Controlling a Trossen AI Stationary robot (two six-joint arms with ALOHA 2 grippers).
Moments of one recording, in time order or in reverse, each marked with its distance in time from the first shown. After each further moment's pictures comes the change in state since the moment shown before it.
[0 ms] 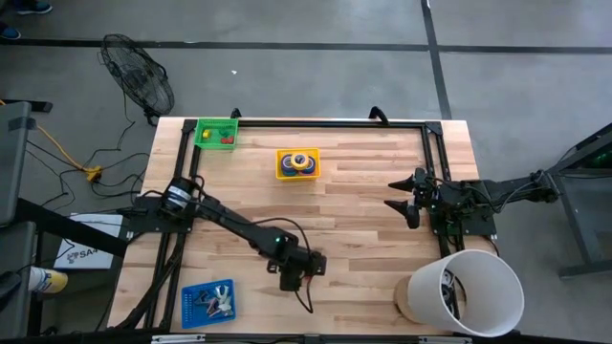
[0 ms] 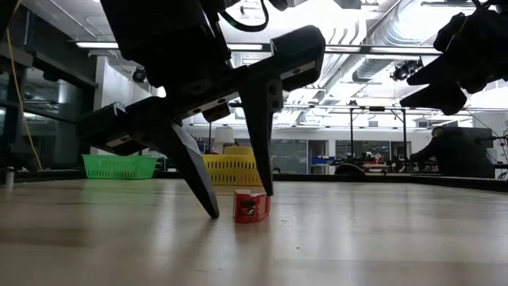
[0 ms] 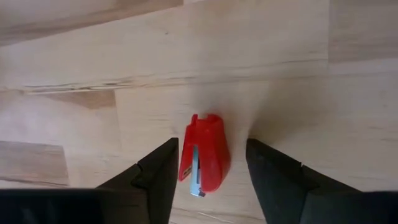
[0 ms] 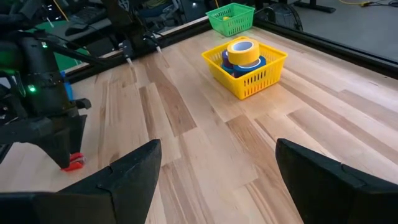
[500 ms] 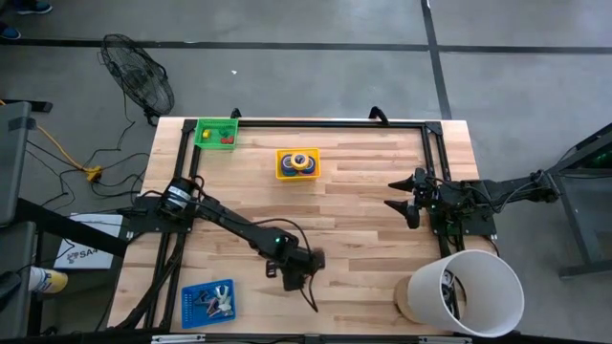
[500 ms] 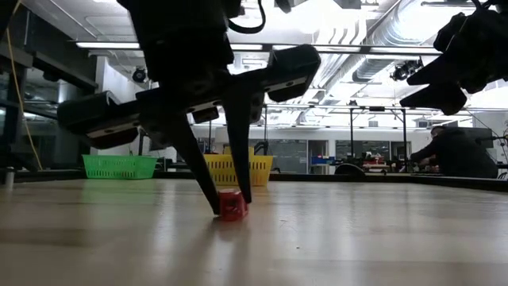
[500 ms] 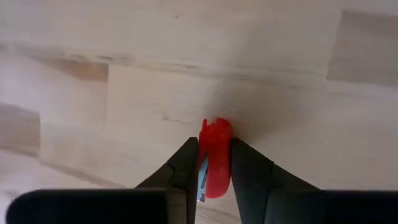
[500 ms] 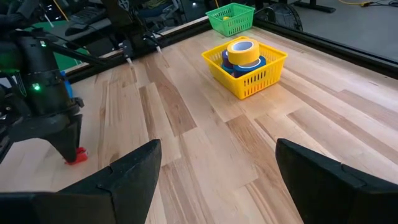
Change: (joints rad) left arm 0.000 0.002 0.002 -0.056 -0.012 -0.202; right arm 0.000 0.000 0.000 0.000 0.000 0.000
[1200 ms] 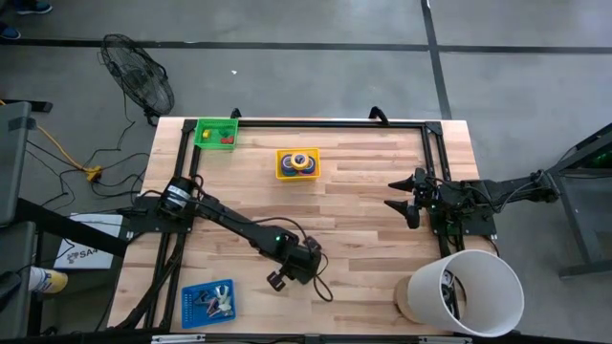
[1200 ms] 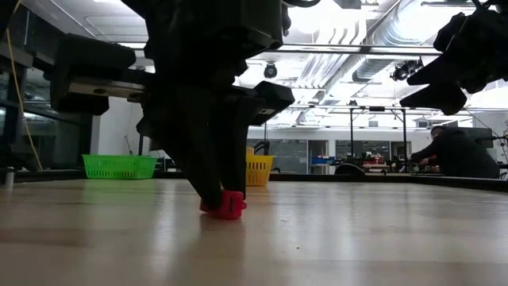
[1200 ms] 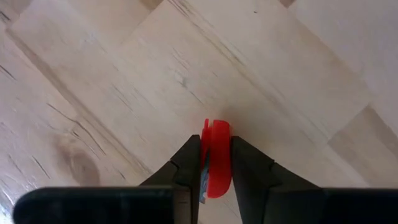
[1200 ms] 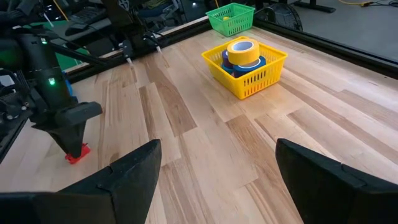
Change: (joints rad) left arm 0.001 0.000 -0.002 -0.034 0.025 -0.685; right arm 0.000 0.000 0.000 0.000 0.000 0.000
